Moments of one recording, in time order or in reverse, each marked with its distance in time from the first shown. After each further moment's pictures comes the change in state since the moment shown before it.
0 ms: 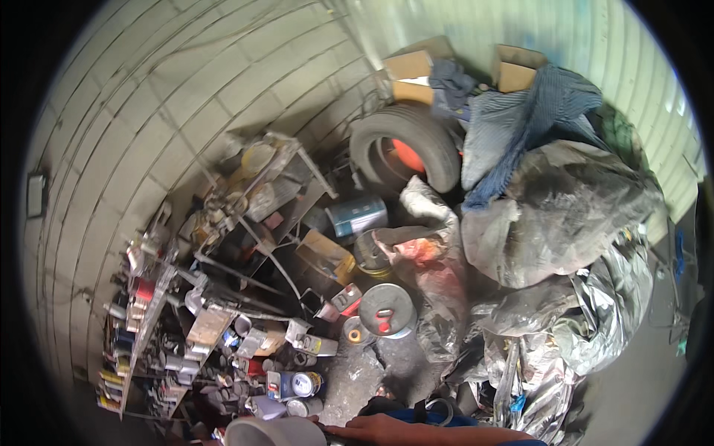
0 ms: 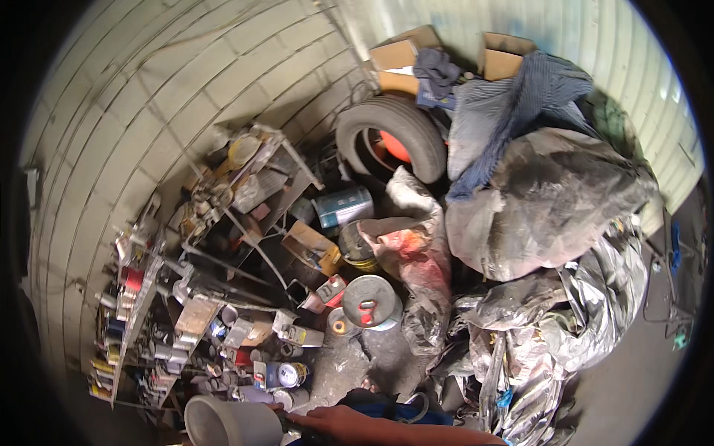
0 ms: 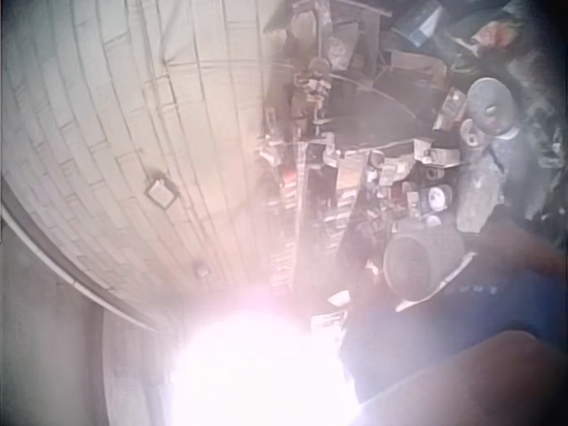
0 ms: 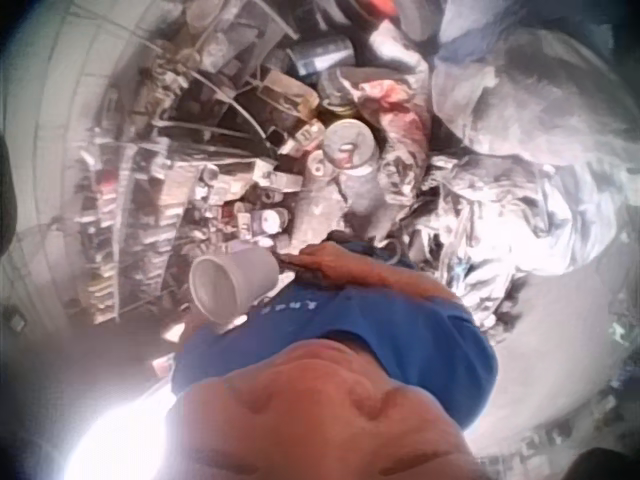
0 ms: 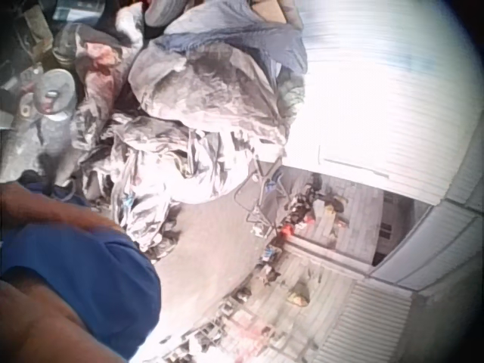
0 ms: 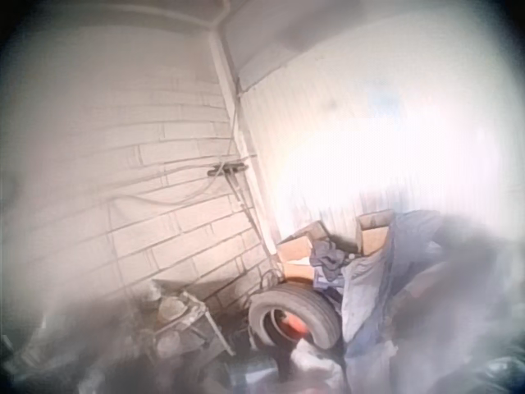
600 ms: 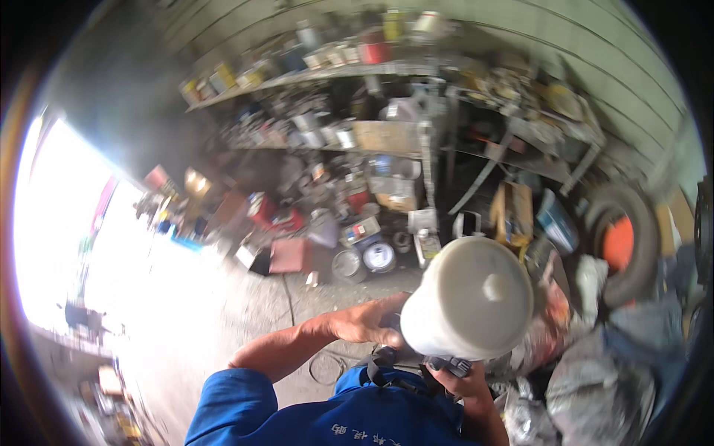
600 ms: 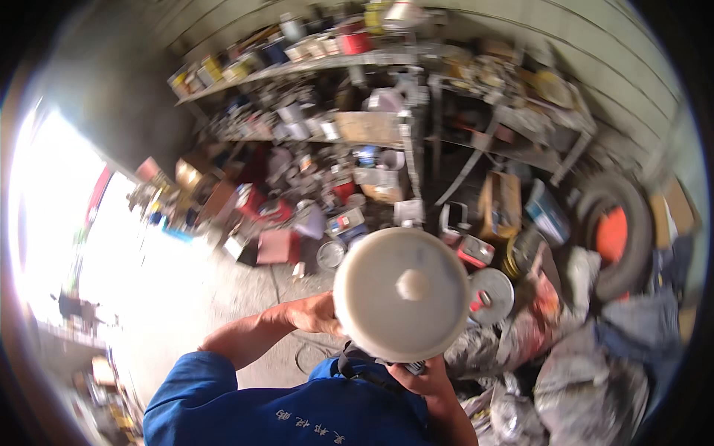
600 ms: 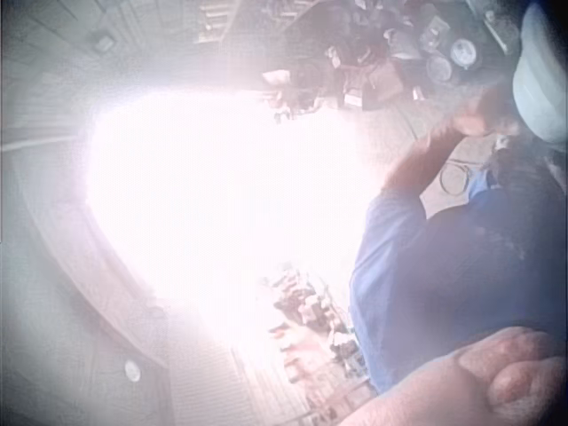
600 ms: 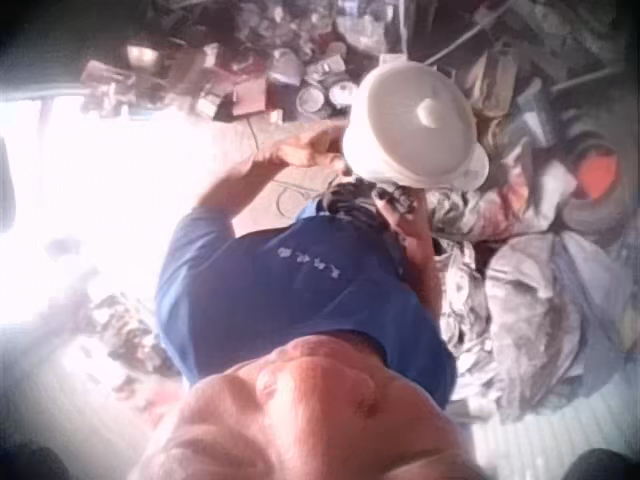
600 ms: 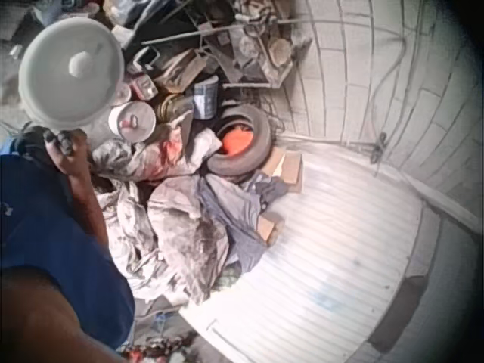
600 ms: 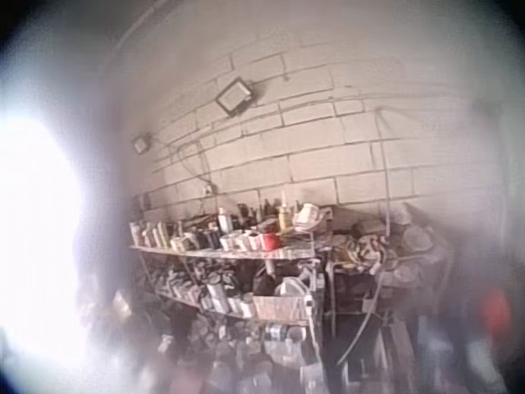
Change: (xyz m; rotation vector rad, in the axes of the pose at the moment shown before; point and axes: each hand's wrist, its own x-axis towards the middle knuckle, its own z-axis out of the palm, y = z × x) left_hand -0.261 -0.097 -0.040 -0.403 0.415 -0.041; right_hand 0.125 0.033 0.086 0.502 -0.275 0.374
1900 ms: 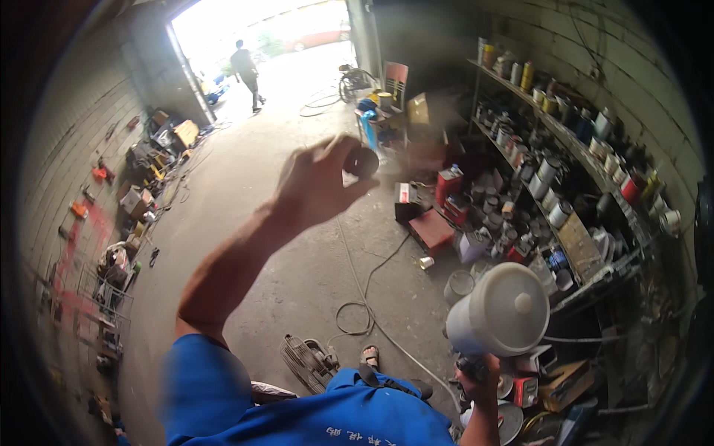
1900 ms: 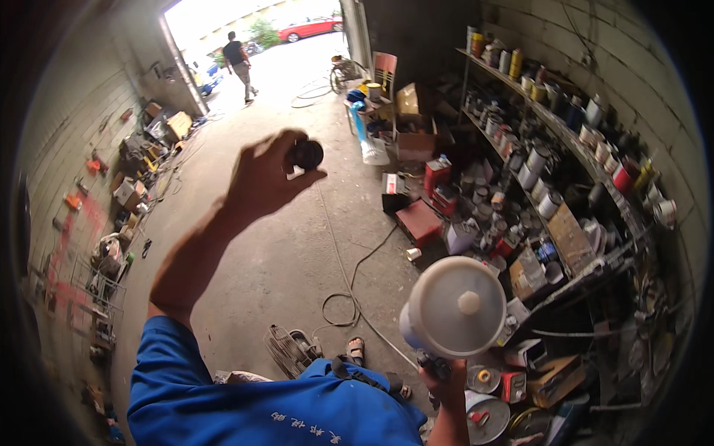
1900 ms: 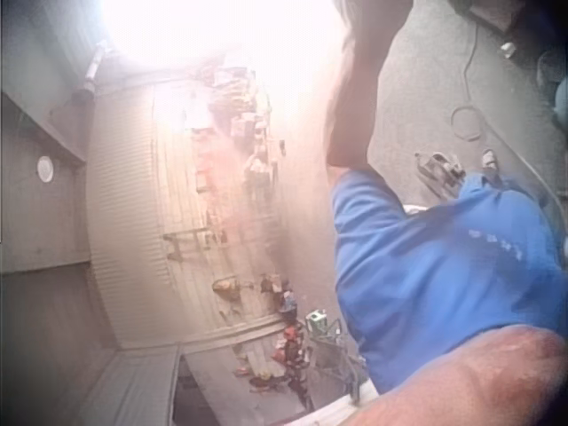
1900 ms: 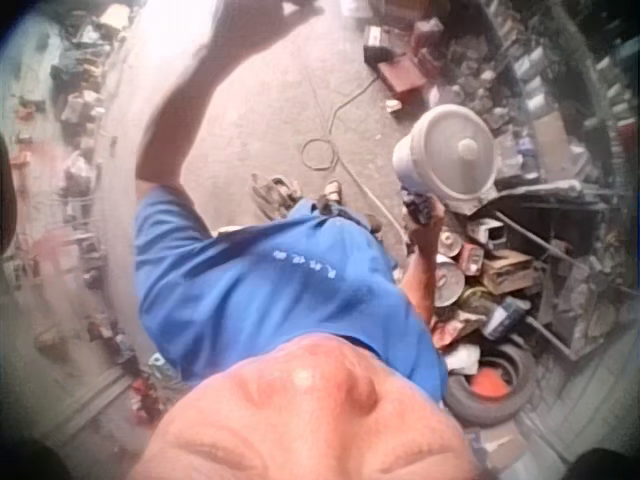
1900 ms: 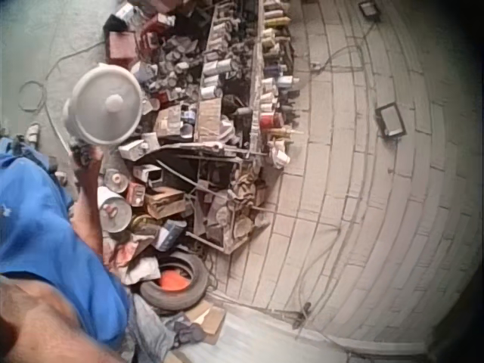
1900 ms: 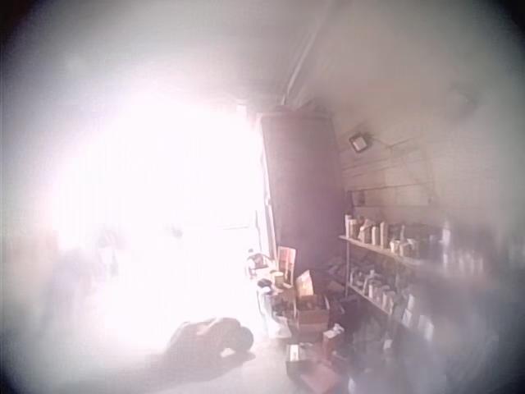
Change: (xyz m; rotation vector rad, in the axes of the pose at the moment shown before) left_hand -0.344 0.175 0.097 1.686 1.702 -0.404; right_hand 0.040 0.055 0.094 -0.270 -0.708 -0.047
